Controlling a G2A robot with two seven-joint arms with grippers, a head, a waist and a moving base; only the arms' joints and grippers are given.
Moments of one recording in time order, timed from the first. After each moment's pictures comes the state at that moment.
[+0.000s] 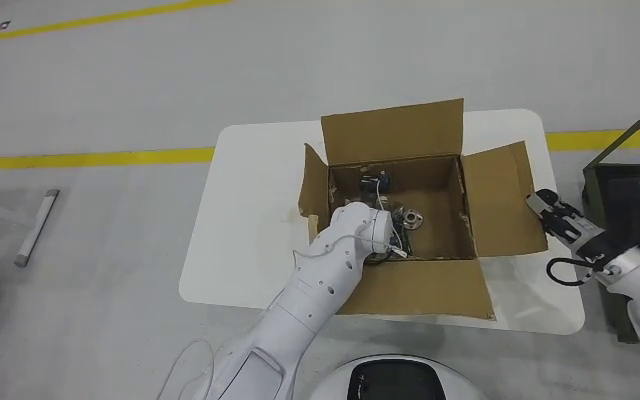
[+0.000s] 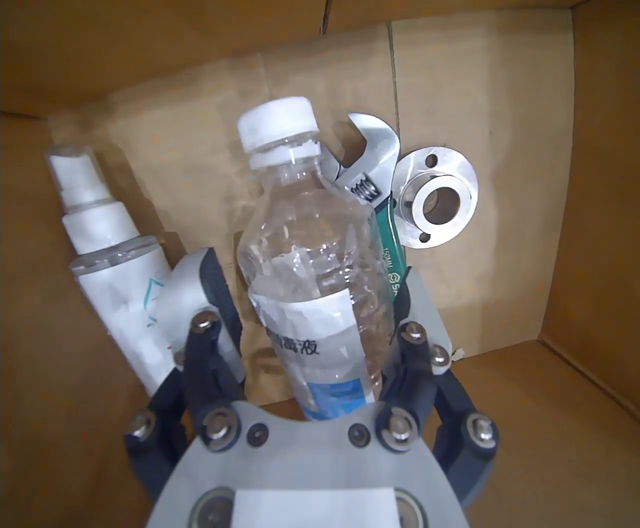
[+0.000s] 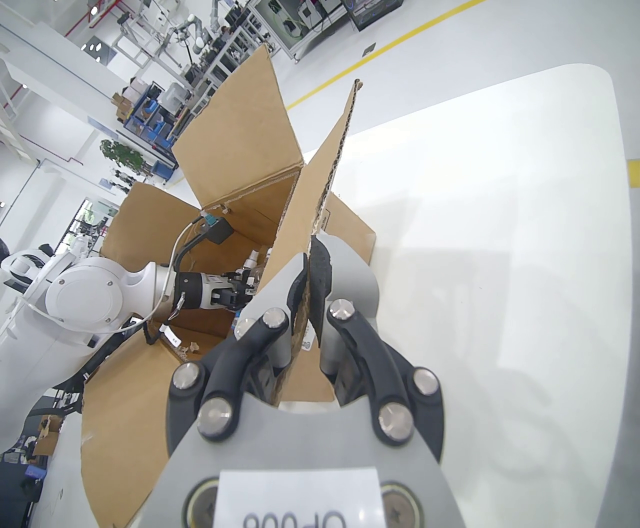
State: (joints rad) left arm 0.52 -1.71 -0.77 -0.87 0.99 0.34 -0.98; right arm -1.58 -1.00 1.82 -1.84 -0.27 -0.29 0.45
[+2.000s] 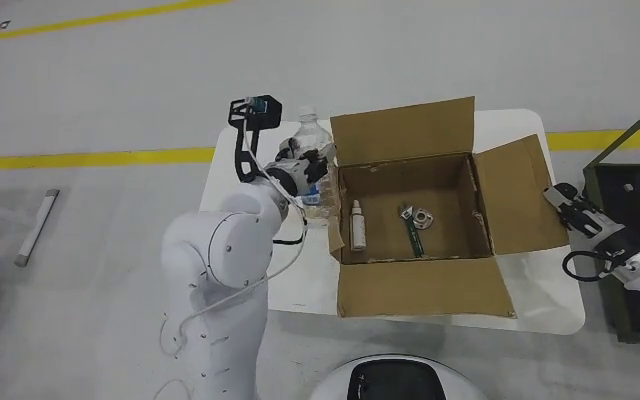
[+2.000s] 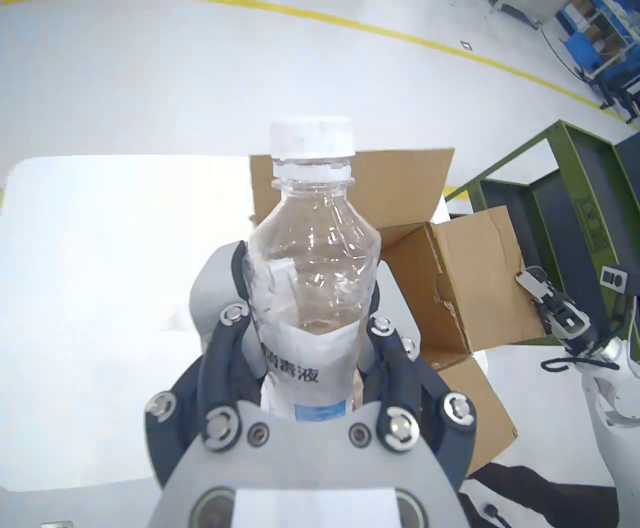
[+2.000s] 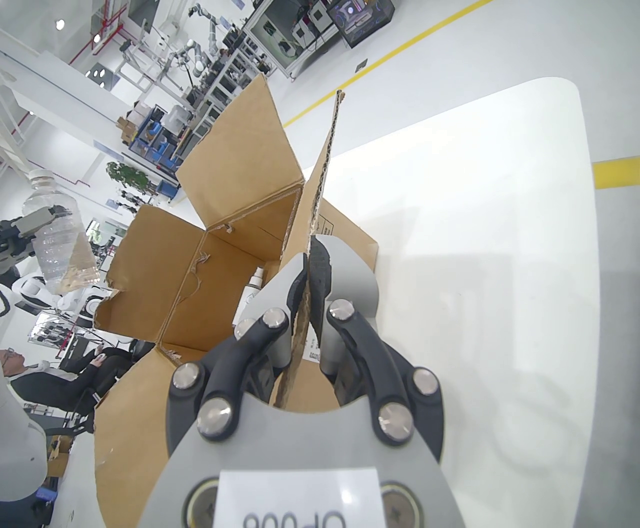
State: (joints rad) left arm 0.80 -1.58 -1.33 -2.03 1.25 0.22 -1.31; right arm -1.58 -1.00 1.88 -1.82 -0.21 -0.29 0.47
